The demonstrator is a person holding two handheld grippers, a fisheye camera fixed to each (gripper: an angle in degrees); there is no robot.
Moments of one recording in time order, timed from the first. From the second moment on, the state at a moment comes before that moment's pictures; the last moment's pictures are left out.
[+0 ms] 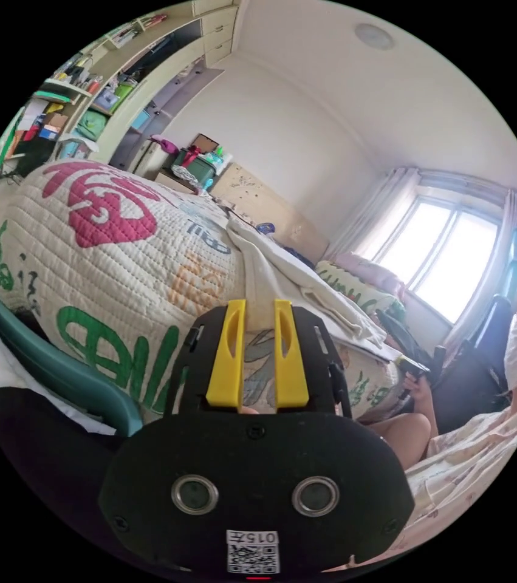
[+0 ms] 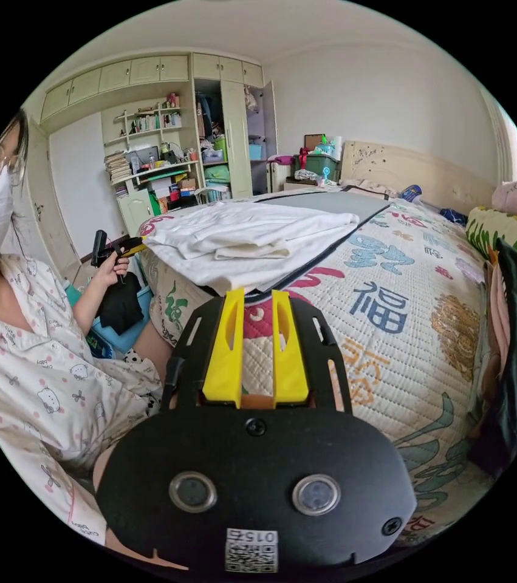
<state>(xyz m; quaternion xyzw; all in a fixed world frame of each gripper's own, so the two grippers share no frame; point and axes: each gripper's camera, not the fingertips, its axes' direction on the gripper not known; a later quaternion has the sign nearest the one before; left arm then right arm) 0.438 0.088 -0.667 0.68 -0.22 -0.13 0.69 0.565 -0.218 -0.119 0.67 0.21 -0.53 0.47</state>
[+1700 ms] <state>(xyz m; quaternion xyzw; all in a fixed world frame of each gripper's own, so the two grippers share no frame) 0.486 0.139 -0.697 0.68 -0.23 -0.11 0.68 0.619 -0.226 -0.061 0.67 0.34 -0.52 0.40</state>
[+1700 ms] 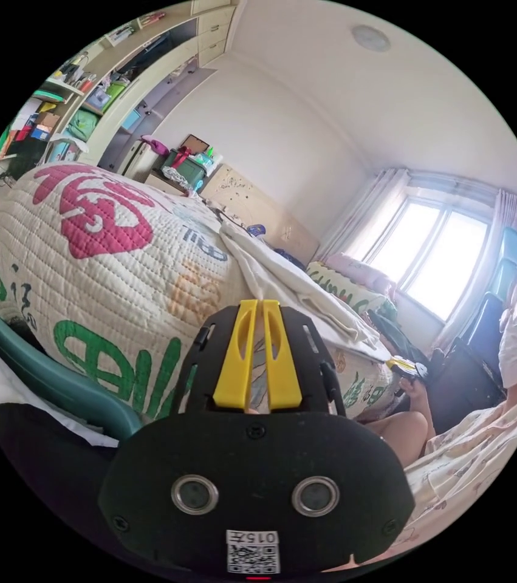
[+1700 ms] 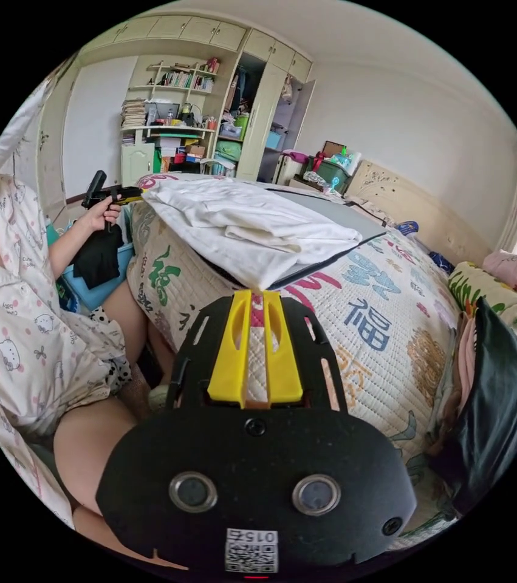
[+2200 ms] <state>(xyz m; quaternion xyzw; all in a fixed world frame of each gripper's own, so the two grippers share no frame) 0.472 0.135 -0.691 0.69 -0.27 -0.11 0.67 0.646 -0.231 -0.060 0.68 0.33 -0.53 0.39</state>
